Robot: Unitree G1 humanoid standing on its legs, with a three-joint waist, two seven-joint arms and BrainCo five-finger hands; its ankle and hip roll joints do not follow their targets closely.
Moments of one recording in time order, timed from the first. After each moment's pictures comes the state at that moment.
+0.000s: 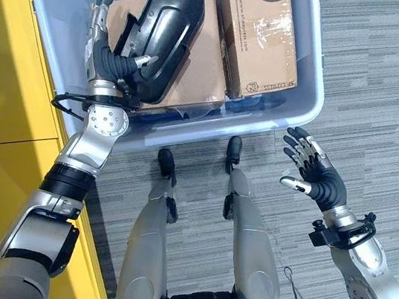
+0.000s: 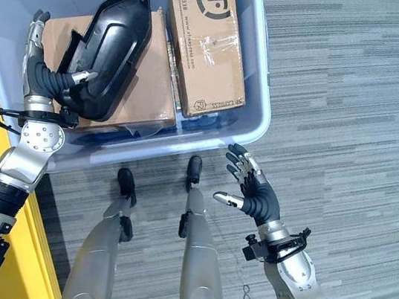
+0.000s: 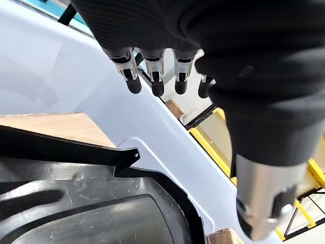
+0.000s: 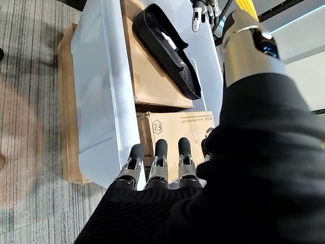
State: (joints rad) left arm -0.58 0.61 -0.11 0.26 0.11 -0.07 0.59; right arm 0.11 -0.61 0.22 -0.37 0.59 -0.13 0.05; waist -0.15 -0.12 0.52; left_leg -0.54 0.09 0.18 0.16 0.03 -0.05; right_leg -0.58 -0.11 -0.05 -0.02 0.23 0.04
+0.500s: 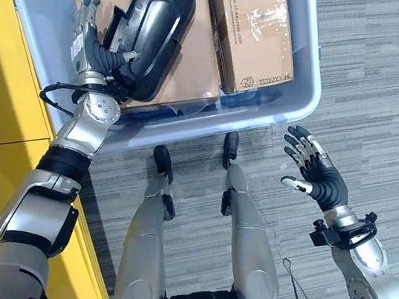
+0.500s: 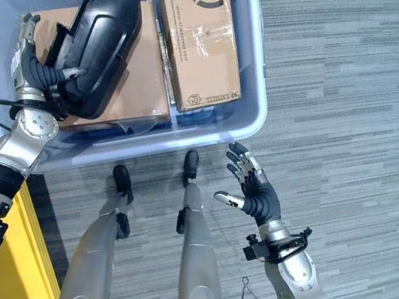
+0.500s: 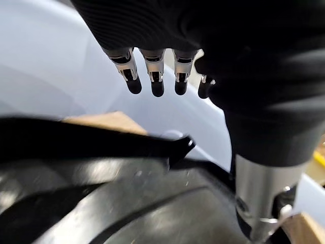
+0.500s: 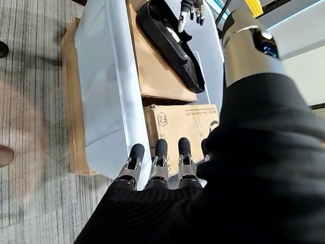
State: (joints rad) left arm -0.75 0.66 -0.19 0.61 0.13 -0.03 0.60; right arm 0.11 -0.62 0.22 -0.38 0.59 -0.14 0.06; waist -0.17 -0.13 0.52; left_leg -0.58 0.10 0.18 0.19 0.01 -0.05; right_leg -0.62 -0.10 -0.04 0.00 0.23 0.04
